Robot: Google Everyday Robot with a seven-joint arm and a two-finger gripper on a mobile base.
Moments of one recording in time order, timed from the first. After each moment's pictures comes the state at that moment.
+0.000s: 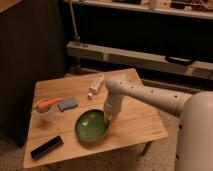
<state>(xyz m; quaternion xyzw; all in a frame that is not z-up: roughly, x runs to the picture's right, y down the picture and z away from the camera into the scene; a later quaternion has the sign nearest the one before) 0.030 0.153 0.831 -0.26 -0.39 -0.60 0.65</state>
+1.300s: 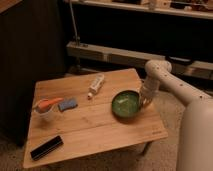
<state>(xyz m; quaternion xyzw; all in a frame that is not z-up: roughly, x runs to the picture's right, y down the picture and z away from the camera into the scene) 0.218 0.133 0.829 -0.31 -0.34 -0.53 0.72</state>
